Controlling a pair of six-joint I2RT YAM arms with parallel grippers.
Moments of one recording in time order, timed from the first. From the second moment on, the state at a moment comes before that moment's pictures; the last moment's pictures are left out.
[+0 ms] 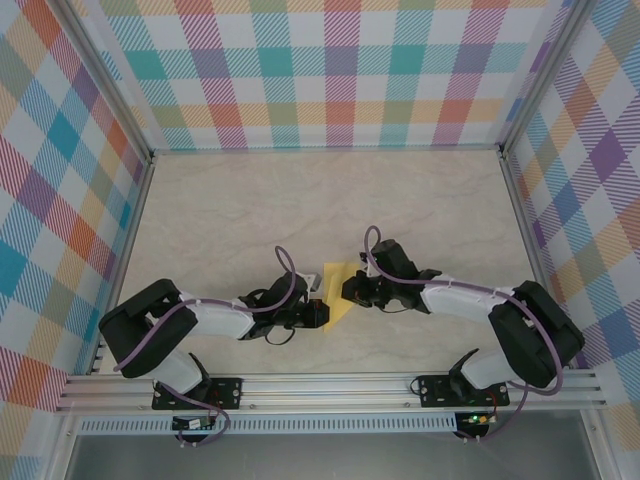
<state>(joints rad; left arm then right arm) -0.88 1.54 0.47 0.32 0.25 -0.81 0.69 1.43 0.60 -0.01 -0.49 0.94</state>
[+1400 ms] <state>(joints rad) -0.75 1.64 0.46 0.43 0.51 -0.96 0.70 1.66 0.70 0.11 -0.44 1.08</state>
